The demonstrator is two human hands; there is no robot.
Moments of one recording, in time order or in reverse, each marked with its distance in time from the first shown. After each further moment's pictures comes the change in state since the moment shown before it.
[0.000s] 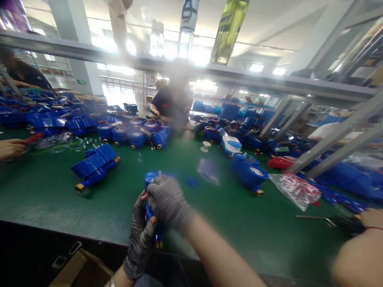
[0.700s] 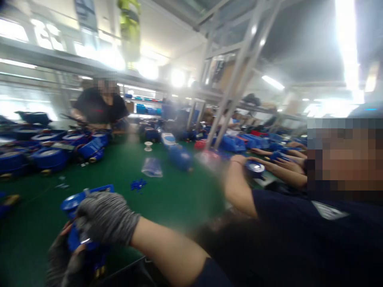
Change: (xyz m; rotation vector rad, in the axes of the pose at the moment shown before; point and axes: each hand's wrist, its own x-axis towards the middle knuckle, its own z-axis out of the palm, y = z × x) left_hand 0.013 0.001 0.040 0.261 -0.219 -0.314; right_hand -0.028 0.006 0.001 0.075 0.173 0.061
